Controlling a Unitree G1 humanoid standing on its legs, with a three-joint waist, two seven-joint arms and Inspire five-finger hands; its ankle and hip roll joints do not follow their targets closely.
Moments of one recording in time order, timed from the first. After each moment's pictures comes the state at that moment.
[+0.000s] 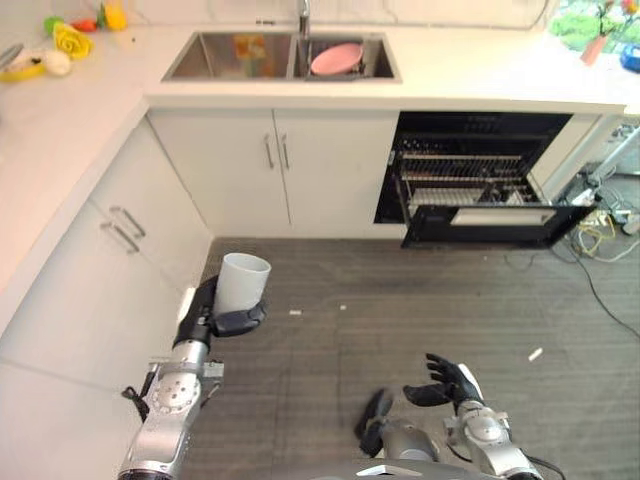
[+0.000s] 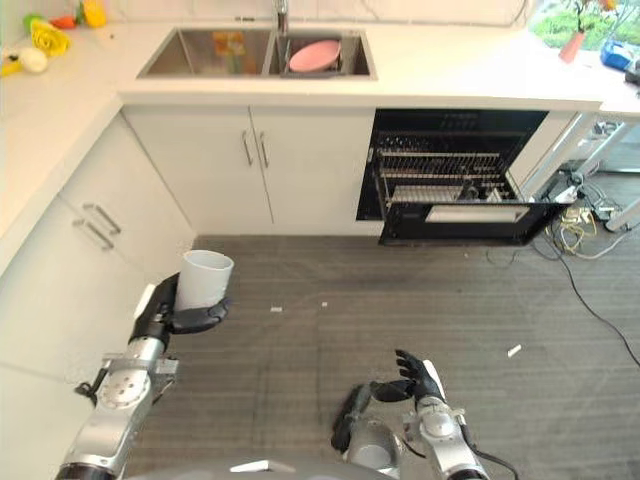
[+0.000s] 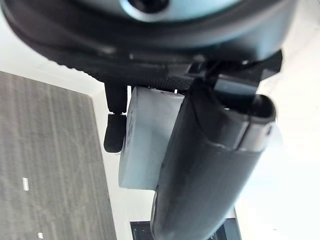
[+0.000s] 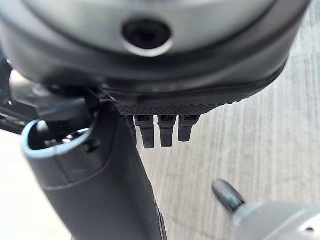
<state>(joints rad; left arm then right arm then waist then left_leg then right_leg) 0.18 0.37 -0.02 0.08 -0.11 -0.03 0.12 0.10 -0.27 0.14 0.68 0.06 -0.01 -0.14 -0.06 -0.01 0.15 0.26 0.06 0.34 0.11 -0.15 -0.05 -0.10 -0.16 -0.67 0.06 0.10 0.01</state>
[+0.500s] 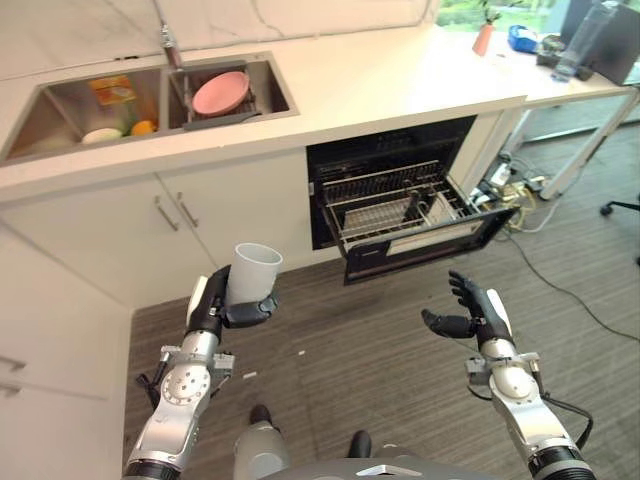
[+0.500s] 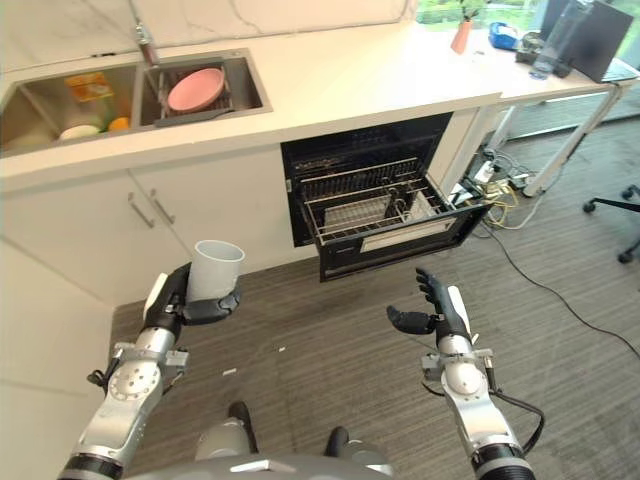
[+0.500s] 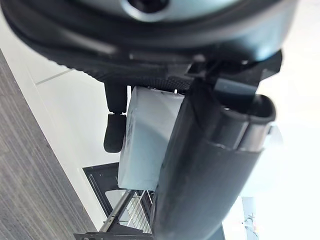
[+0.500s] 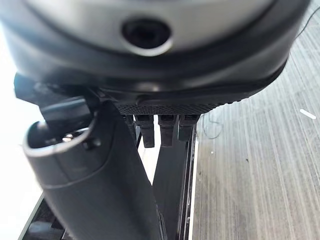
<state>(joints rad) 0.15 0.37 -0.07 0.08 -0.12 -0.06 0.14 0.07 -0.38 0.11 0.31 0.06 -0.07 -0.20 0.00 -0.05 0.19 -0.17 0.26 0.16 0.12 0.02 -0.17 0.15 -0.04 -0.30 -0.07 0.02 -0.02</state>
